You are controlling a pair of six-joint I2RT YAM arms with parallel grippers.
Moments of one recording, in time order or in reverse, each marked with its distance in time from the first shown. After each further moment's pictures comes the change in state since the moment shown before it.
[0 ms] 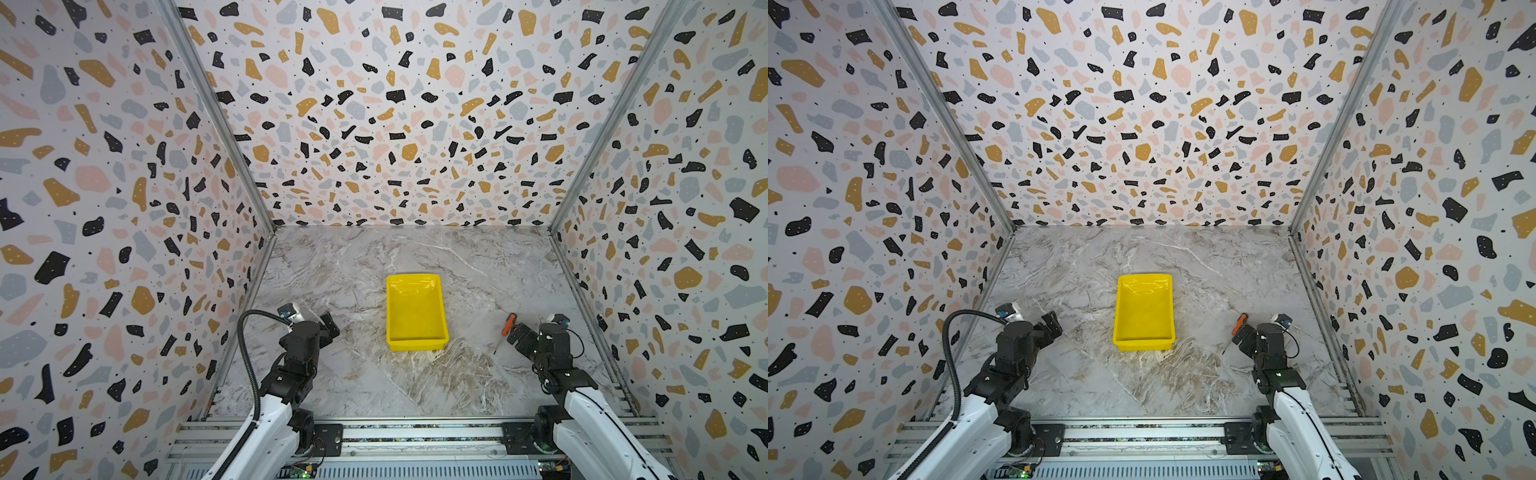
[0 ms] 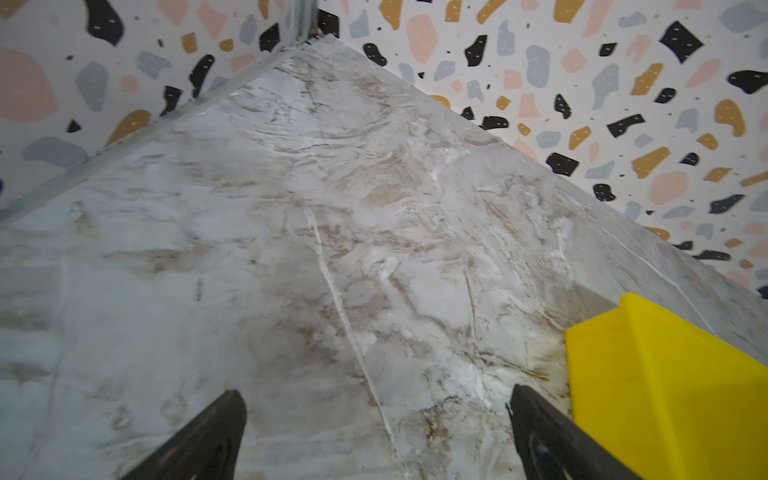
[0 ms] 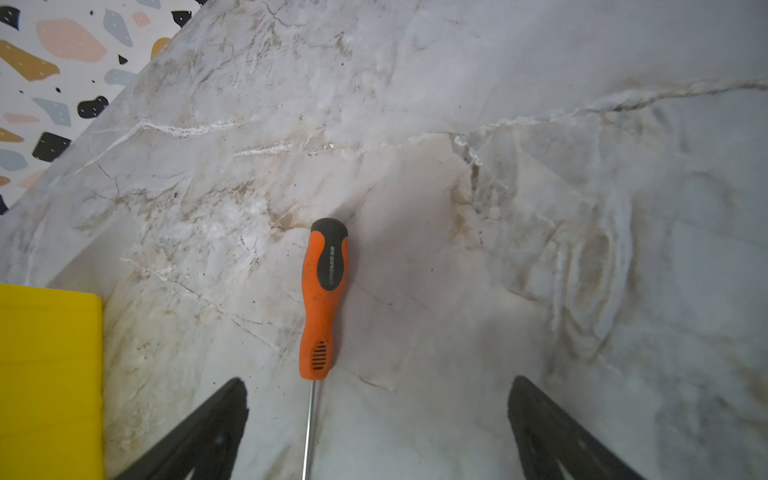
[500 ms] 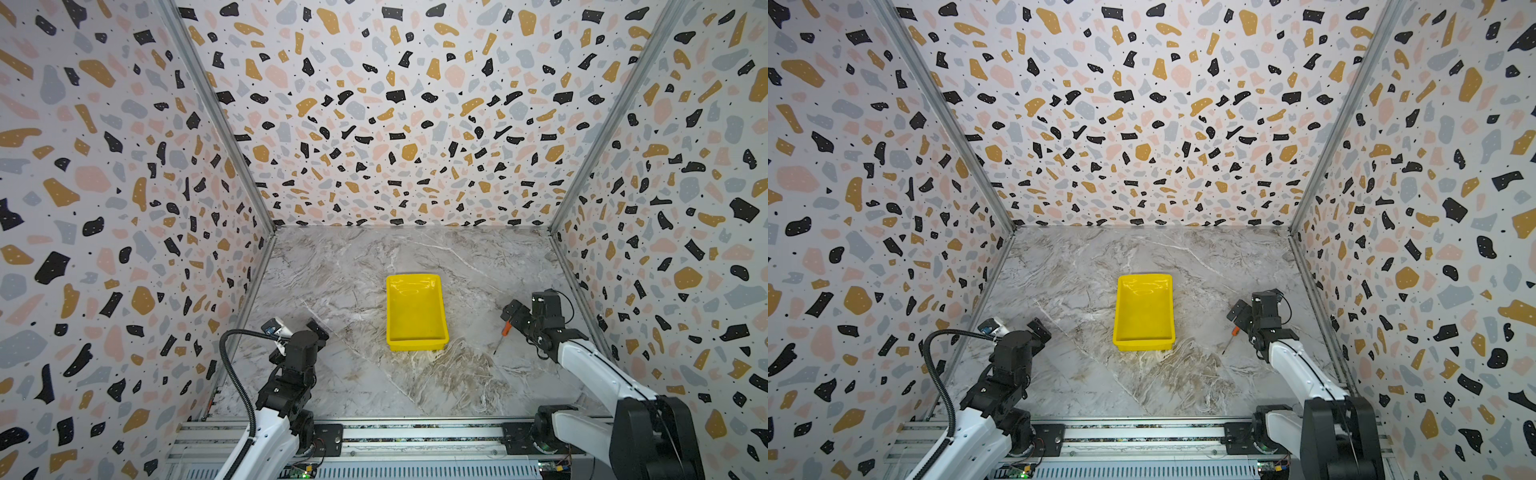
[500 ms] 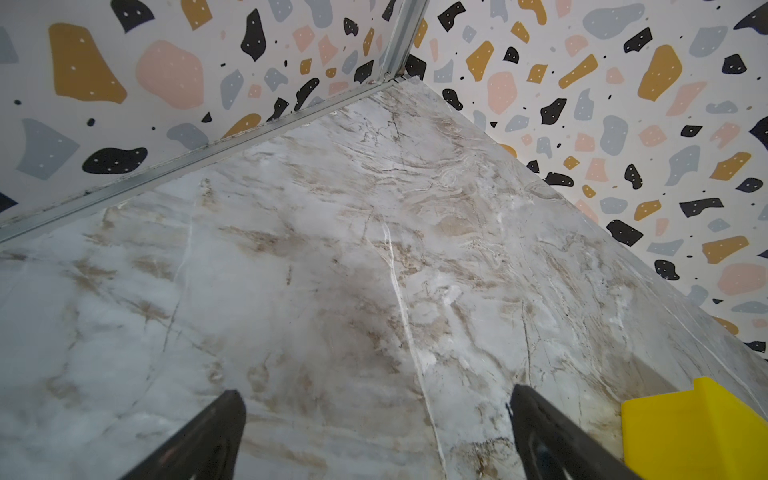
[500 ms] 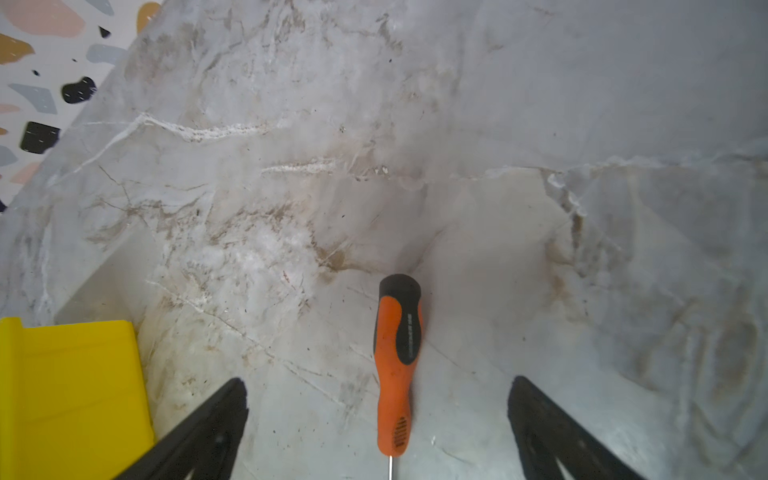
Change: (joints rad) left arm 0.000 -0.130 -0.066 -0.079 -0.148 -0.136; right arm -0.005 0.475 0.343 -0.019 -0.079 0.000
